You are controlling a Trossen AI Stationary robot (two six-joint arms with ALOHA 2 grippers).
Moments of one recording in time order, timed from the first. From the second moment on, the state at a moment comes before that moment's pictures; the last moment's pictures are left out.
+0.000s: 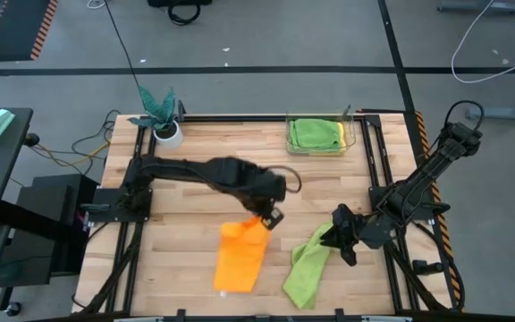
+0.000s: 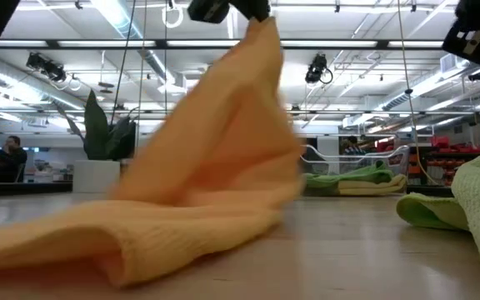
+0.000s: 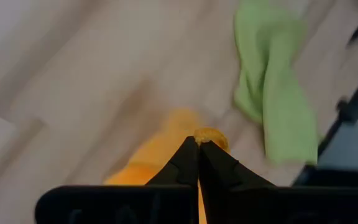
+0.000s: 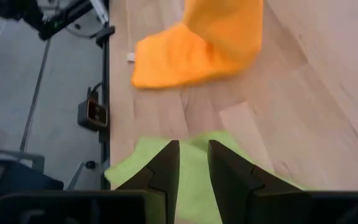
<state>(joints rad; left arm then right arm) -0.13 2.04 2.18 -1.28 -0.05 -0.83 0.73 1.08 0.71 -0.38 0.41 0.95</state>
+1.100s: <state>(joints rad) 0.02 2.03 2.35 -0.85 -0.17 -0.31 0.19 1.08 0.71 -0.30 0.41 0.96</state>
